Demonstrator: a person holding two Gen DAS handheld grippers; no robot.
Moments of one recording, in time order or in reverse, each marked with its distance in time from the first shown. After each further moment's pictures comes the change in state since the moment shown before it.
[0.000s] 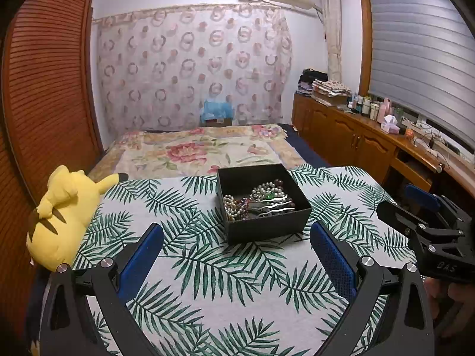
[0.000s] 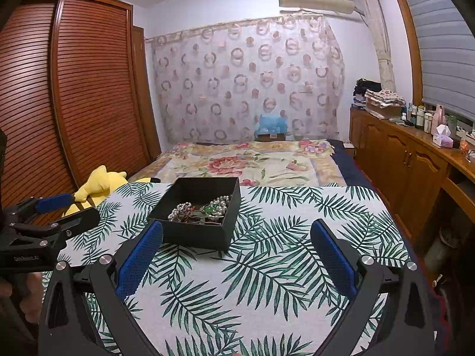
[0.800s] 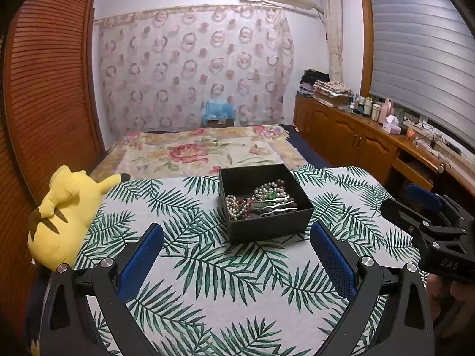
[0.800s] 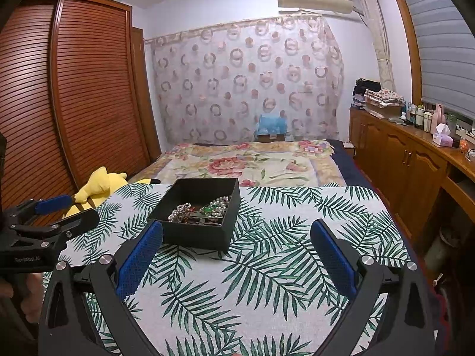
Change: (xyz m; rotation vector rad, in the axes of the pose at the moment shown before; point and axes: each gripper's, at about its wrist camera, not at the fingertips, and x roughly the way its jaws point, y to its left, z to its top) left arm -0.004 0.001 0.002 -0.003 -0.005 0.003; right arm 0.000 0.000 0.000 -0.001 -0.001 -0.002
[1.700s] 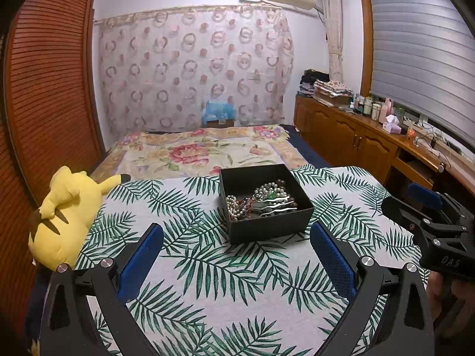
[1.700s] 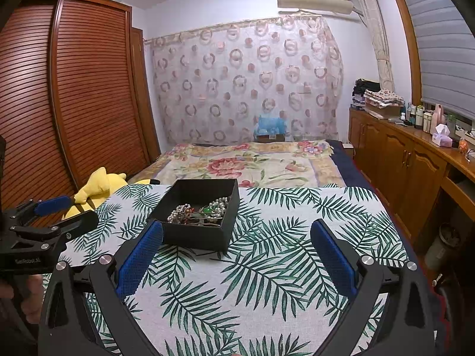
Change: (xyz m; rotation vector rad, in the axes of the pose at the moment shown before) left arm 0.000 0.001 0.001 -0.001 -0.002 0.000; right arm 0.000 -0.001 0.001 -0.001 -0.002 -0.001
